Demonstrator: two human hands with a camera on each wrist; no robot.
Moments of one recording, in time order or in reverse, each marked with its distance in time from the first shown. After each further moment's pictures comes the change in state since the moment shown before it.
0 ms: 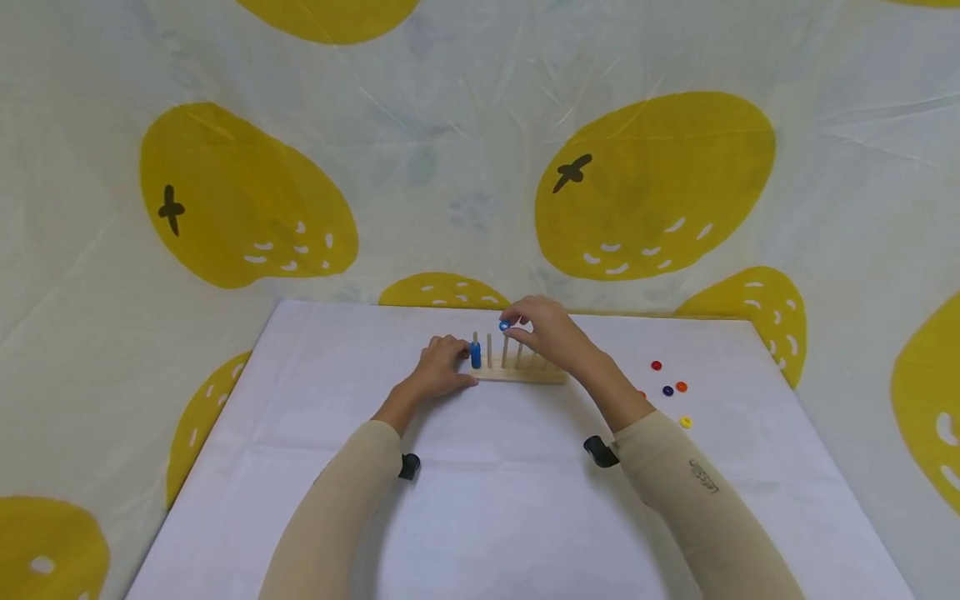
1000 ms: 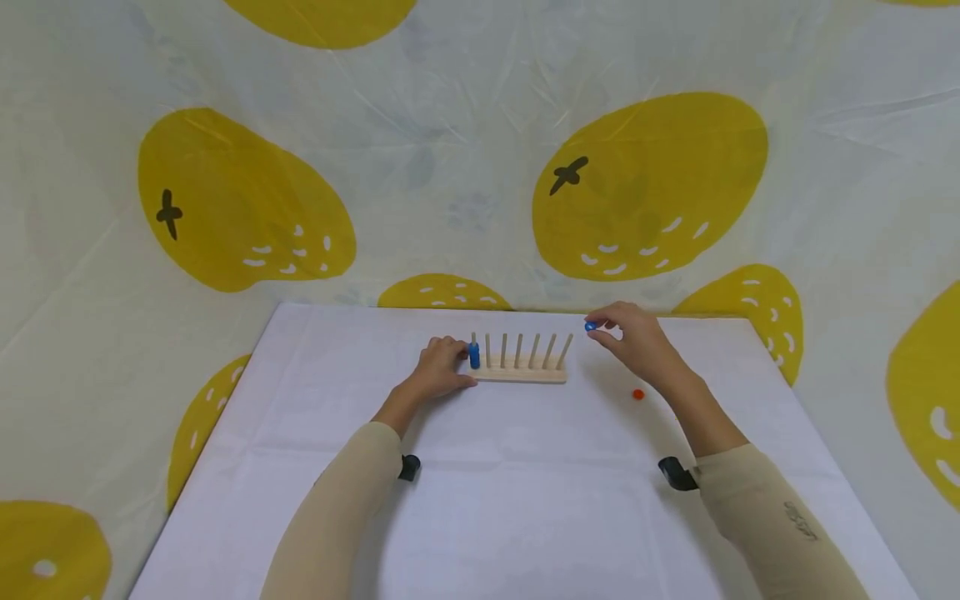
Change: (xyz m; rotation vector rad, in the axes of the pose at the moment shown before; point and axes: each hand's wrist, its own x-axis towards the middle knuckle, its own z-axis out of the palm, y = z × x) left_hand 0.000 0.005 0.000 0.010 -0.012 -0.023; right_hand -0.085 0.069 -0.056 -0.067 0.176 0.111
